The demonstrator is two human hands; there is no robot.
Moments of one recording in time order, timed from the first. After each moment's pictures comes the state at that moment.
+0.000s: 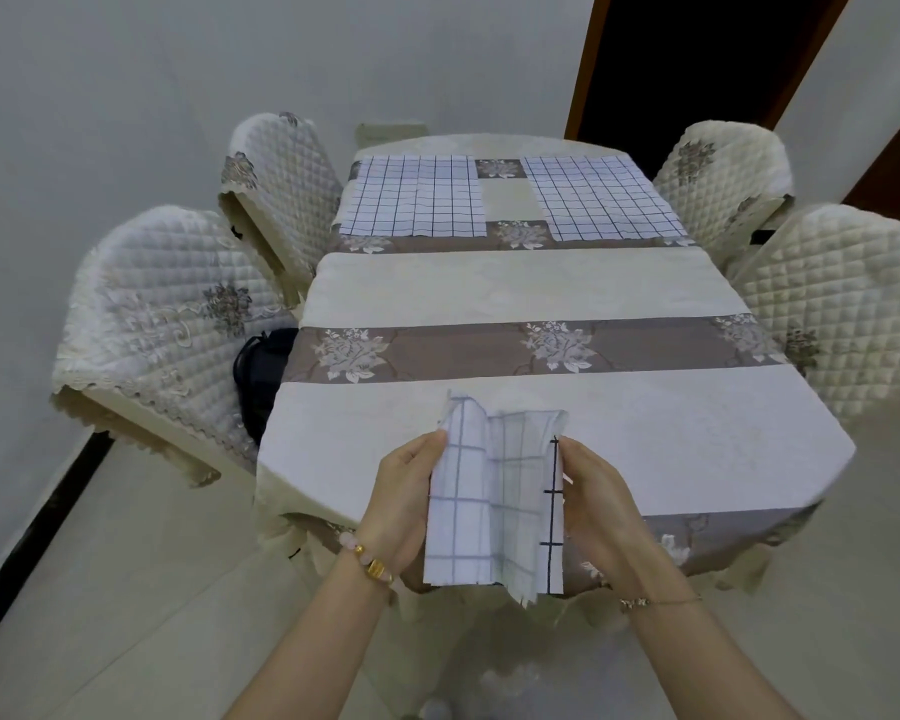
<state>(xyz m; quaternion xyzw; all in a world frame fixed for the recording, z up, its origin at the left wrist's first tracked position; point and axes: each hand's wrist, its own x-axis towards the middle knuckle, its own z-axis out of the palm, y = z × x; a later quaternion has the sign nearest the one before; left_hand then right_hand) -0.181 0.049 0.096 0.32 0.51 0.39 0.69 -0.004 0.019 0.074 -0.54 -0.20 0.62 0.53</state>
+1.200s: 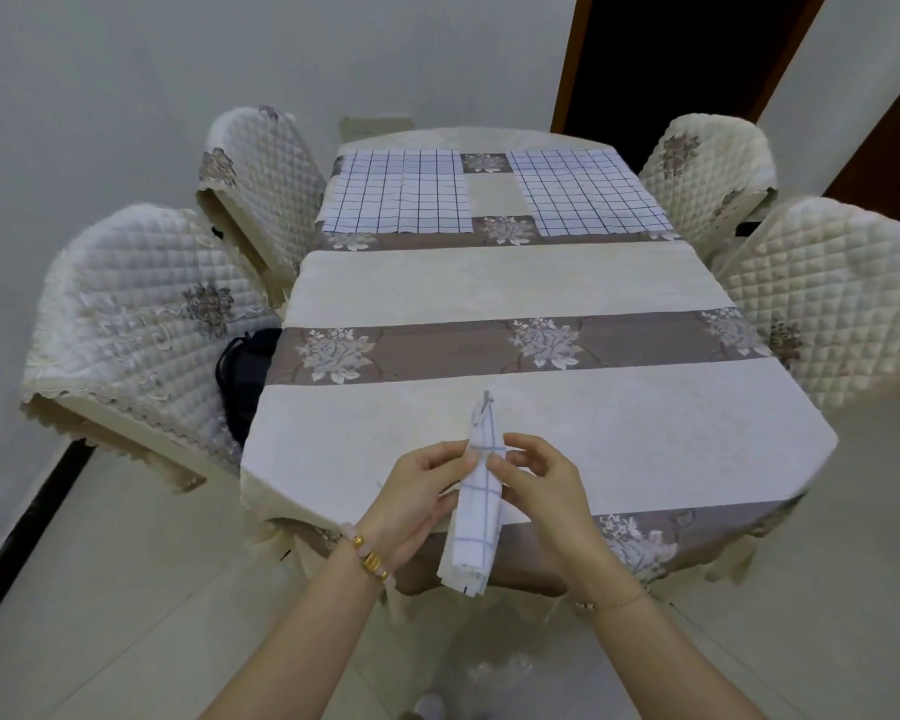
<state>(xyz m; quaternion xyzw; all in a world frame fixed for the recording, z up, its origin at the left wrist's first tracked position) -0.167 0.056 0.083 0.39 0.46 0.32 0.74 -0.030 0.024 0.071 -0.61 -0.32 0.51 0.52</state>
